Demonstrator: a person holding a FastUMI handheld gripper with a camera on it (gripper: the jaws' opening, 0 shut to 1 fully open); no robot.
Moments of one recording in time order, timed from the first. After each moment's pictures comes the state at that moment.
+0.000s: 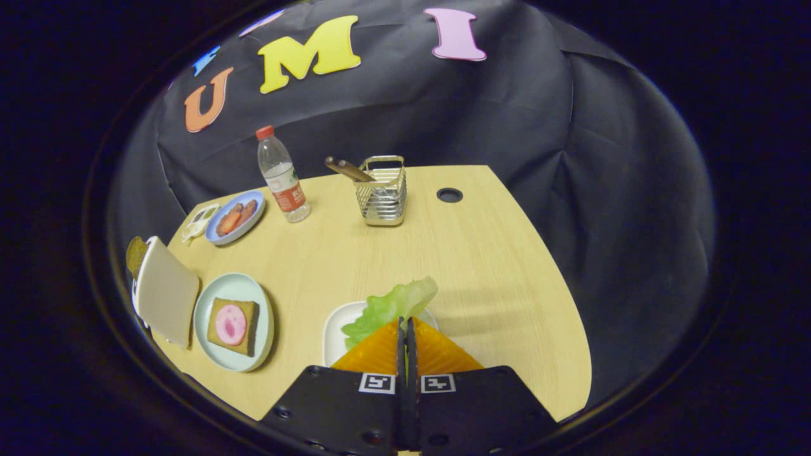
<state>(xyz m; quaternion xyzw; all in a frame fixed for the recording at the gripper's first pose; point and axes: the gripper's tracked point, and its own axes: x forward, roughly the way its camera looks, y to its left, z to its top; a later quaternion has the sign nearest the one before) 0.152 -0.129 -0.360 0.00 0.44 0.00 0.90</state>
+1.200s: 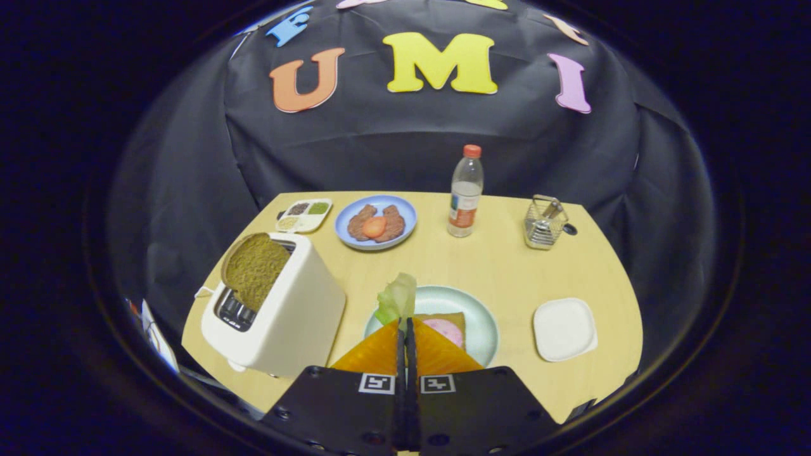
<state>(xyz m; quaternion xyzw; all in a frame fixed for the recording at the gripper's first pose) 0.081 0.196 -0.310 -0.03 0.43 0.09 0.90</state>
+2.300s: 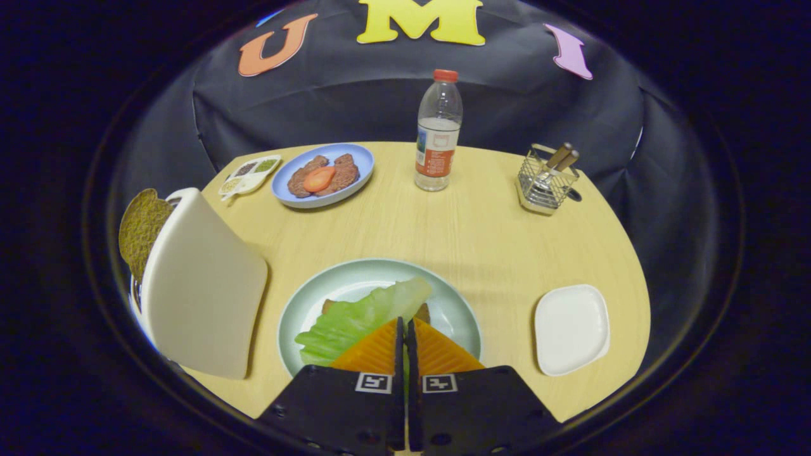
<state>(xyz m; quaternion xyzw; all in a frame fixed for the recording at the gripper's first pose) 0.136 0.121 -0.421 -0.07 0.49 0.03 0.87</state>
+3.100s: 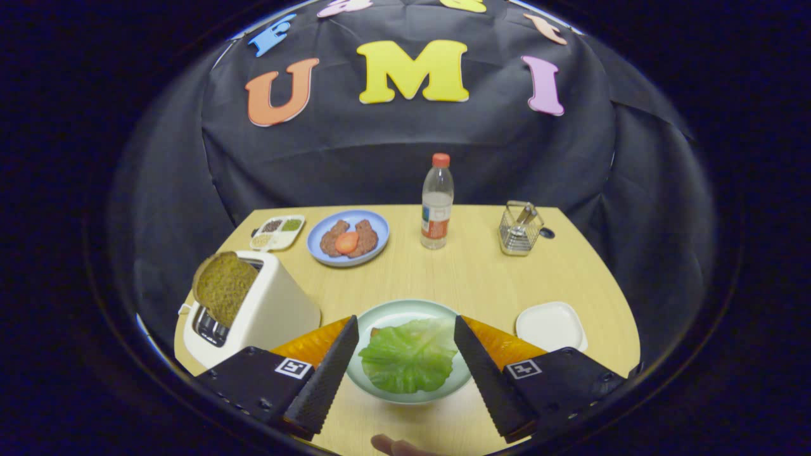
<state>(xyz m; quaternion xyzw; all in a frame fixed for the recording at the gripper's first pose) 0.104 0.166 -0.300 -0.03 0.36 0.03 0.93</state>
